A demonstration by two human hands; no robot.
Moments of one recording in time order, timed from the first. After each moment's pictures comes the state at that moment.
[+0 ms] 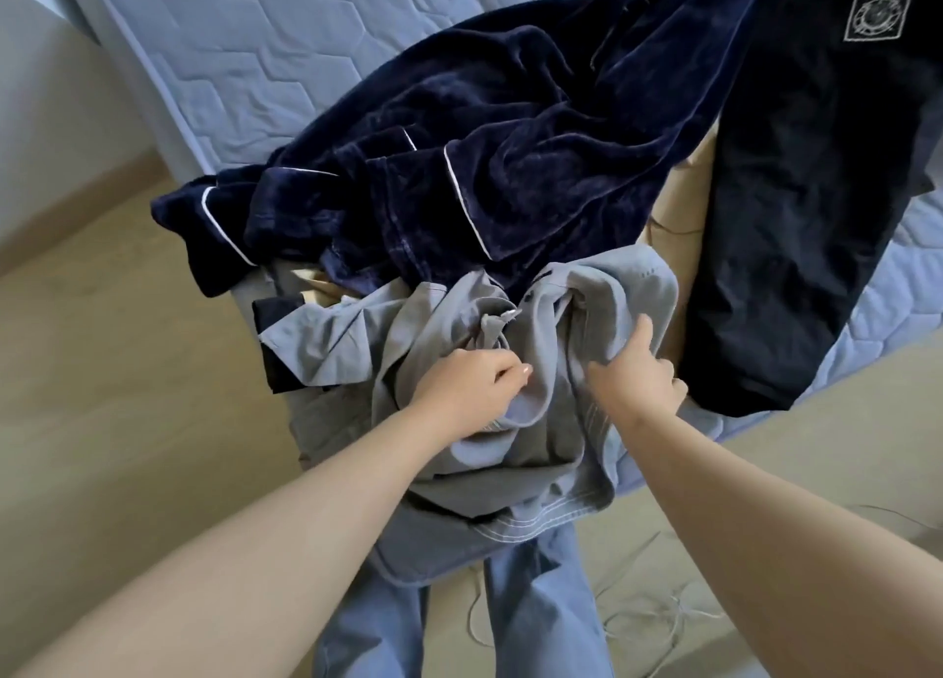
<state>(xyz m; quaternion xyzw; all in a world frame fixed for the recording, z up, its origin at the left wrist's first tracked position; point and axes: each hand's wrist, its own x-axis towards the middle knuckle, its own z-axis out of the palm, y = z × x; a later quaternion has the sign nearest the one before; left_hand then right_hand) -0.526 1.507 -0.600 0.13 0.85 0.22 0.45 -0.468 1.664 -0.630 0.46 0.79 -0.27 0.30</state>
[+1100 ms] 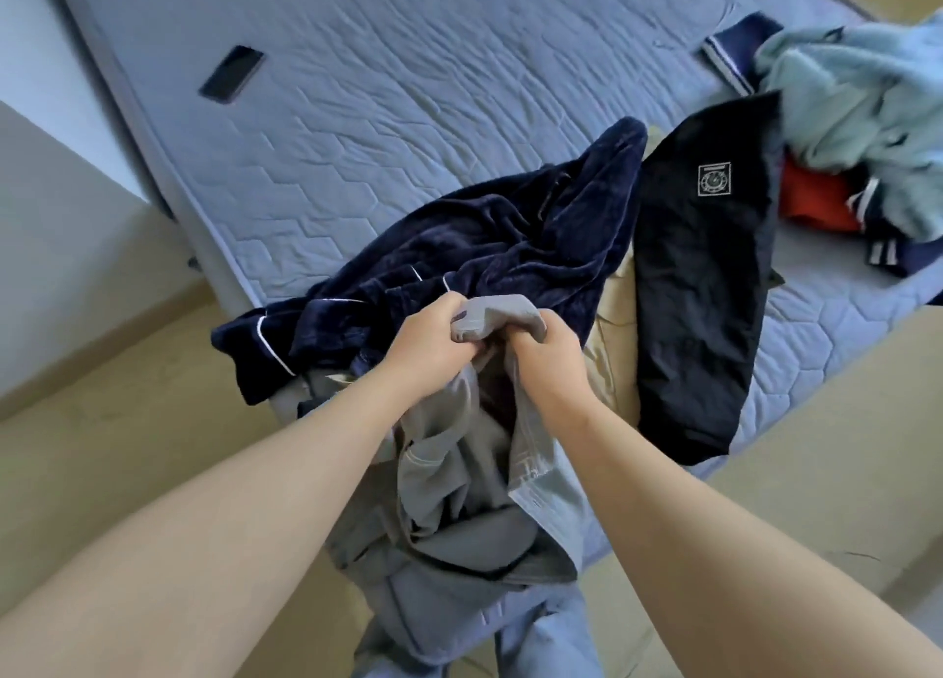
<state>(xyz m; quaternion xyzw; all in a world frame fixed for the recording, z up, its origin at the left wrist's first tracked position) -0.607 1.508 -0.488 0.15 0.87 0.35 0.31 -0.533 1.618 -0.488 0.39 0.70 -0.60 0.04</state>
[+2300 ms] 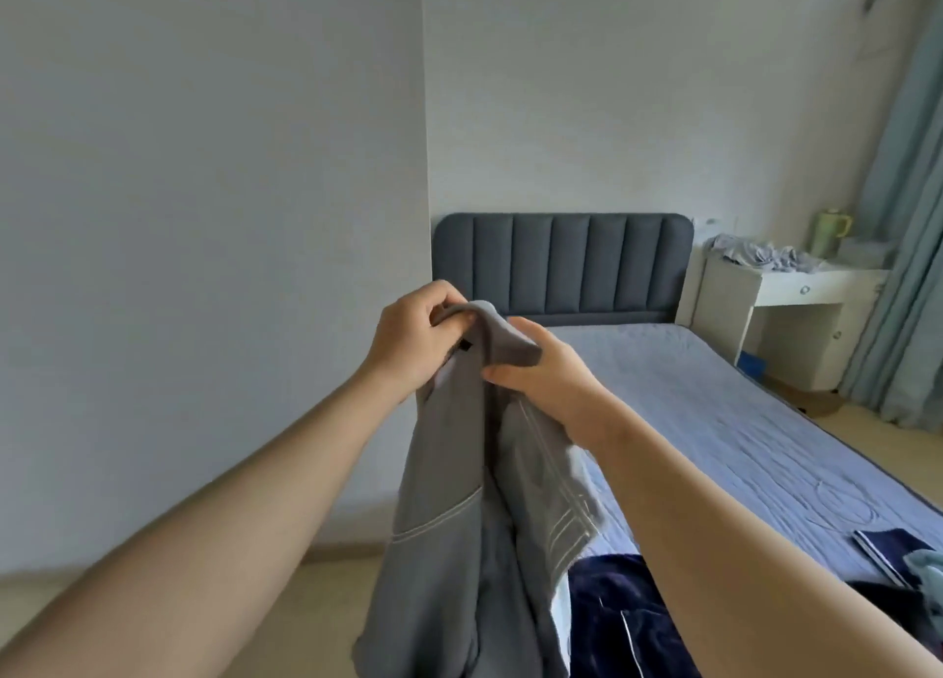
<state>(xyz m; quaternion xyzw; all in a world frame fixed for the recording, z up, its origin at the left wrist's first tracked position) -0.499 1.230 -0.021 0.12 0.85 0.44 -0.27 -0.489 1.382 -0.039 -0.10 0.83 -0.55 -0.03</state>
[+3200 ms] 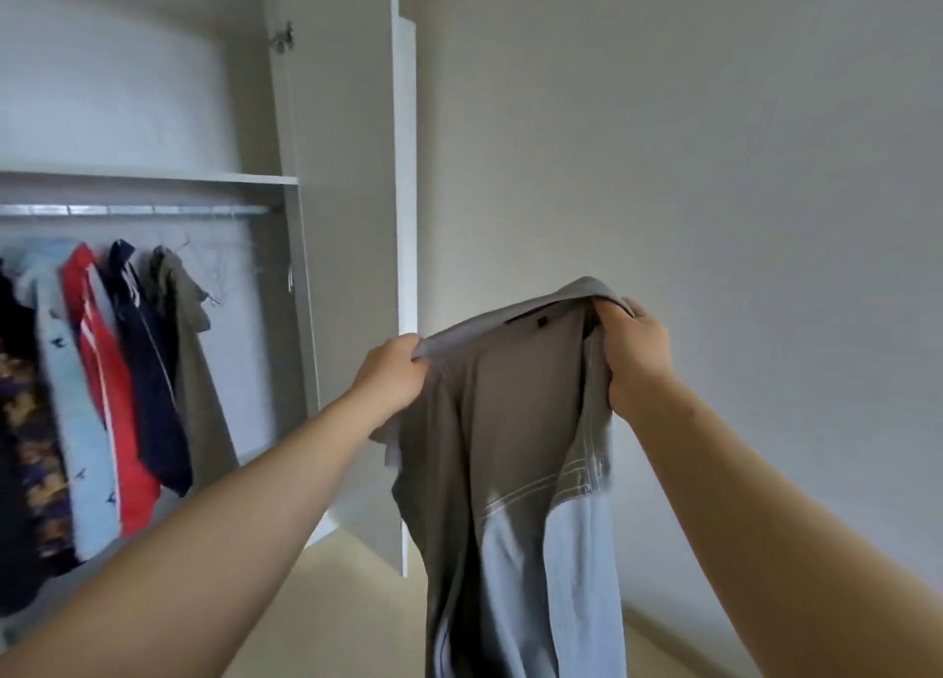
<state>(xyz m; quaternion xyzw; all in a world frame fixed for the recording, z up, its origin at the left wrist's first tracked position) -0.250 0.688 -0.038 -0.39 0.83 0.24 -0.32 -0.383 0.853 0.012 -0.24 0.61 -0.75 0.11</state>
